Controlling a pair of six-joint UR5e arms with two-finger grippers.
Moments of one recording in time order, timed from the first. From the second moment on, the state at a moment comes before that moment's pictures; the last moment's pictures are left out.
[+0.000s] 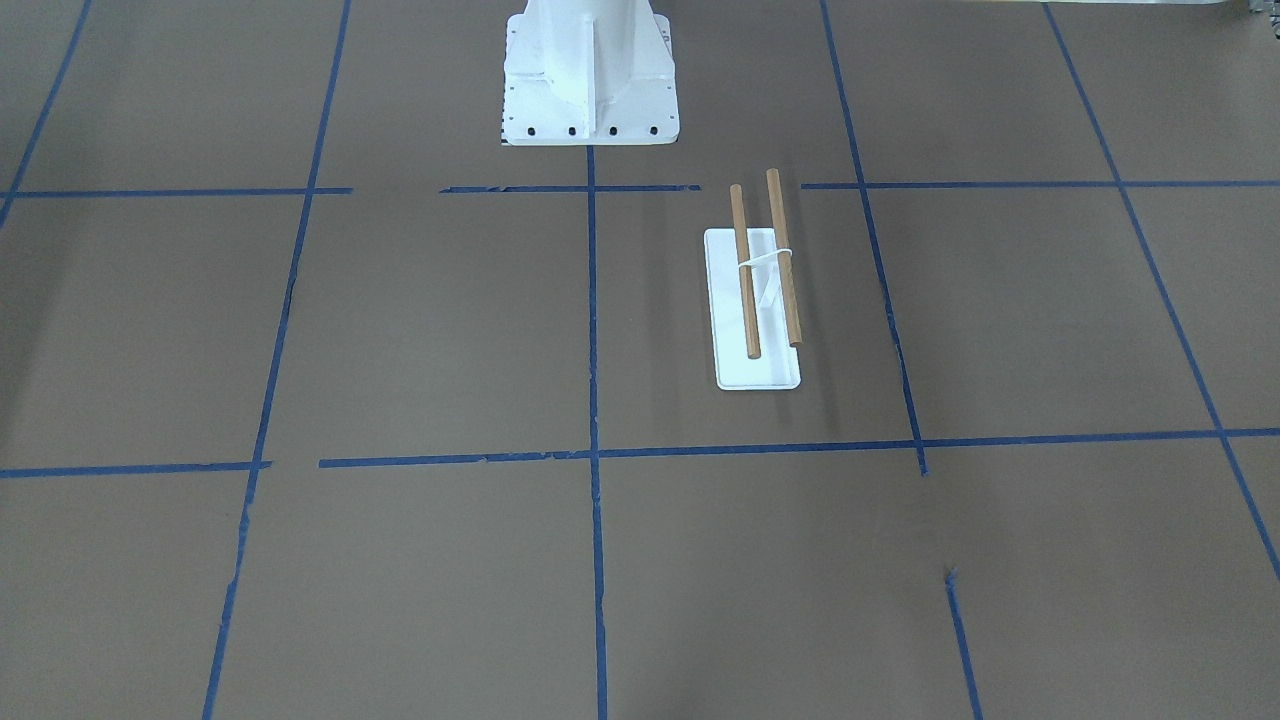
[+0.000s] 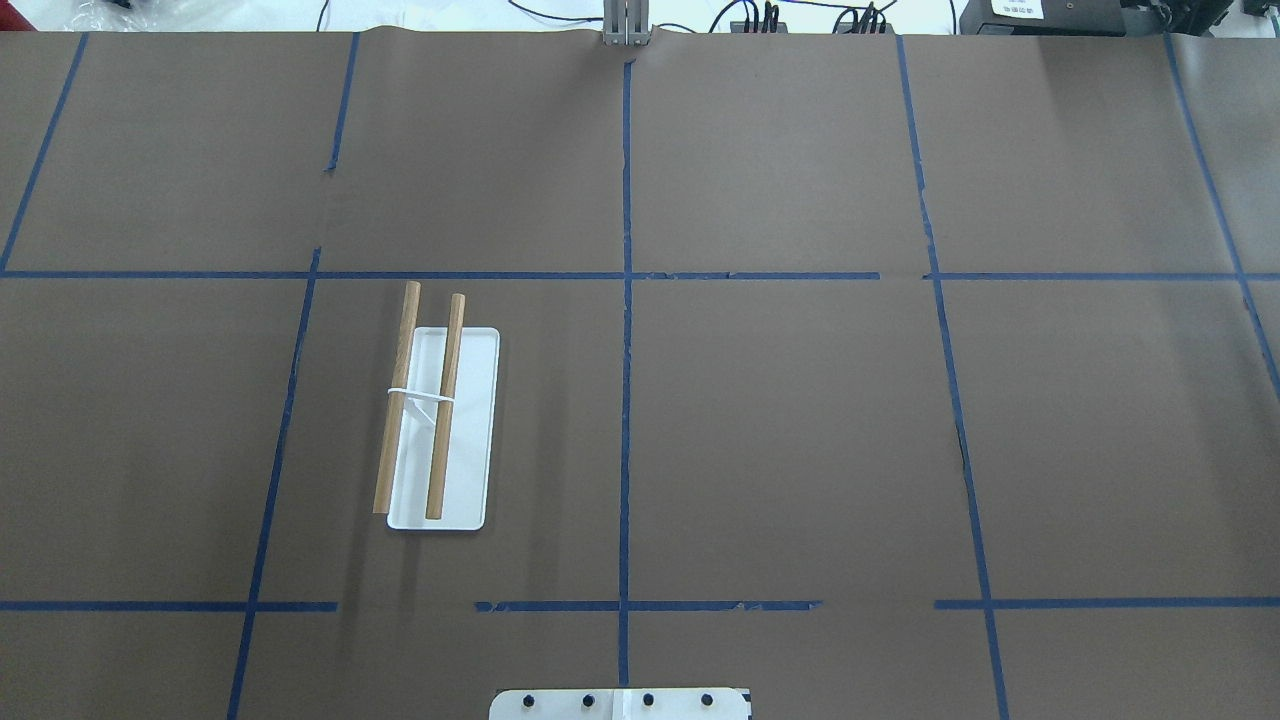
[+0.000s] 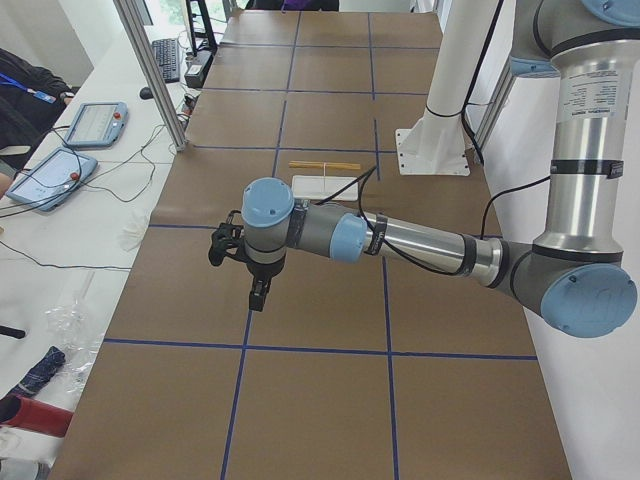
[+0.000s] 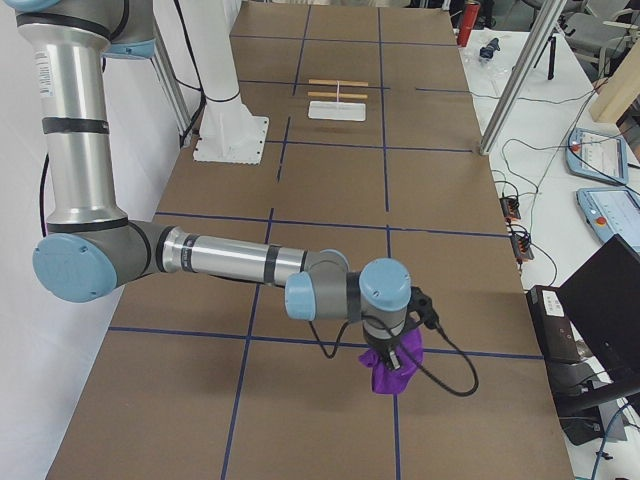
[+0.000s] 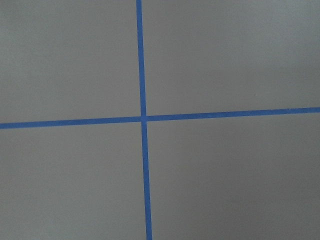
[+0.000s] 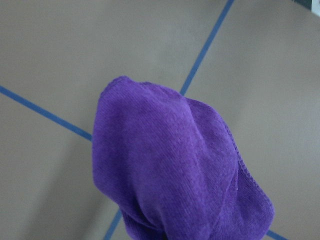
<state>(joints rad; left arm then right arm) -1.57 -1.57 -1.78 -1.68 -2.39 -0.05 1.62 -1.43 1.53 -1.48 2.30 -0.39</state>
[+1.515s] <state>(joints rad) -1.34 -1.66 -1.66 -2.63 -2.28 -0.74 0.63 -1.12 1.94 -0.99 1.66 0.80</state>
